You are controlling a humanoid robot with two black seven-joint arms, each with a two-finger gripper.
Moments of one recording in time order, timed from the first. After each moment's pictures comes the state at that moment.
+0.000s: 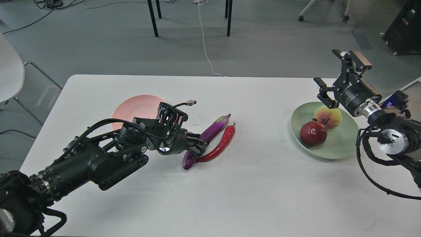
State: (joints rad) left arm -0.75 0.18 -0.50 -1.03 2.04 -0.49 -0.10; right arm 0.80 -0.68 0.24 1.03 0.09 0.22 0.49
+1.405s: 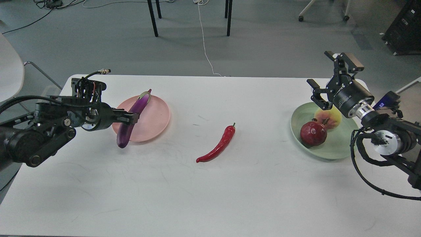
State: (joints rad) left arm -0.81 0.56 -0.50 -0.96 1.77 -0.46 -0.10; right arm 0.80 -0.66 0.24 1.03 0.08 0.22 0.49
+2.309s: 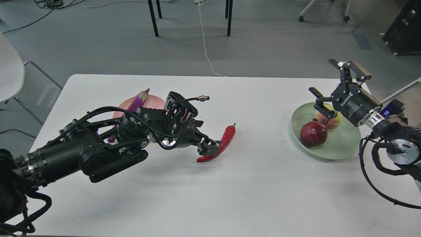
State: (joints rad) left arm -0.89 0.21 -0.33 -1.16 2.02 -0.46 -0.06; right arm 0.73 -0.71 0.25 0.96 0.10 0.48 0.49
